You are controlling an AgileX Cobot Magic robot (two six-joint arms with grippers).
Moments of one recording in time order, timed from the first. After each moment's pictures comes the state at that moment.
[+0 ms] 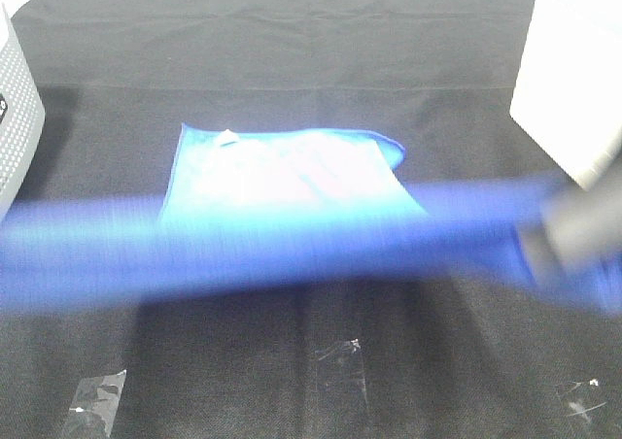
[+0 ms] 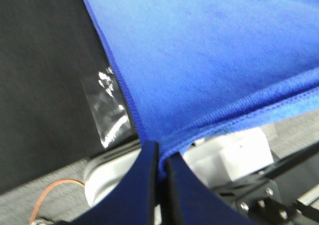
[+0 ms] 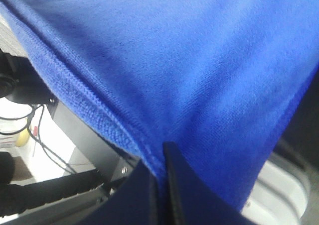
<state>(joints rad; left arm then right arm) -0.27 0.89 -0.85 -0.34 1.19 -0.01 0.30 0.98 -0.84 0.63 1.21 -0.20</state>
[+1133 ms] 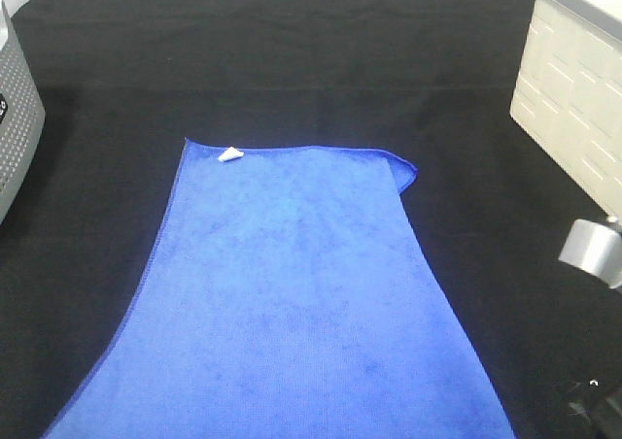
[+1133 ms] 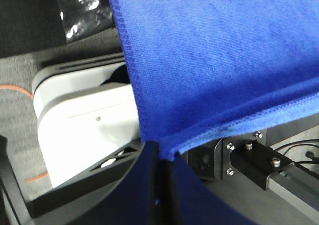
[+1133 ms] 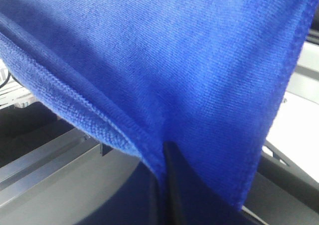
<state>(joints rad) -0.27 0.85 -0.51 -0.49 1.19 -0.10 0.30 1.03 -0.44 0.69 1.19 -0.19</state>
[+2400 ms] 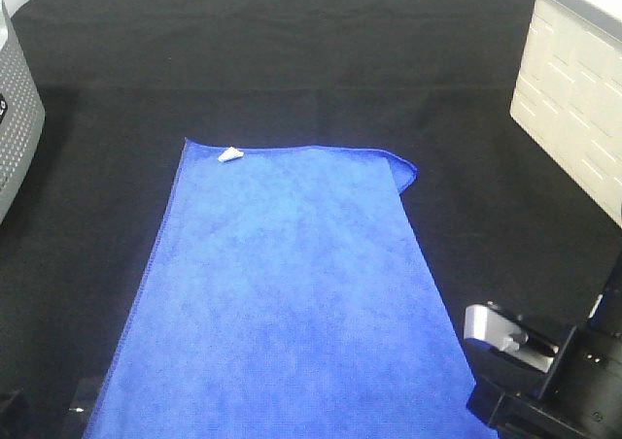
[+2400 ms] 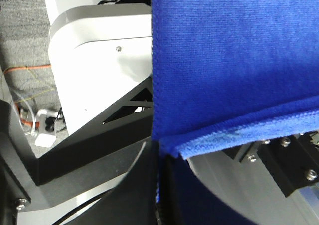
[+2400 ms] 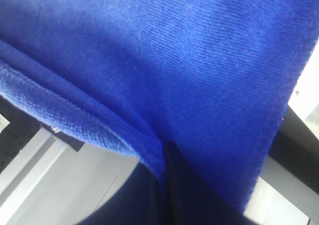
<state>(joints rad) -0.27 1.39 -0.51 -0.49 1.12 -0.09 0.30 1.68 -0.49 0.69 1.14 -0.31</state>
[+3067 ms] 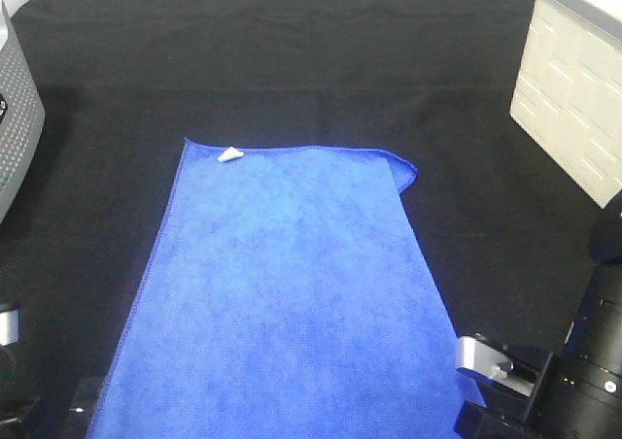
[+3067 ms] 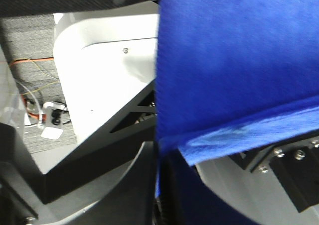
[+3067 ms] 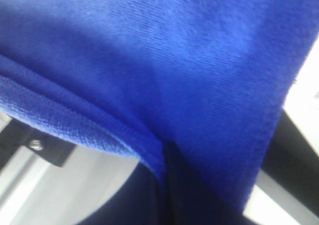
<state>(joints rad) -0.27 1.50 -0.51 -0.49 1.06 -0.03 0.30 1.86 -0.50 0.69 1.07 -0.36</state>
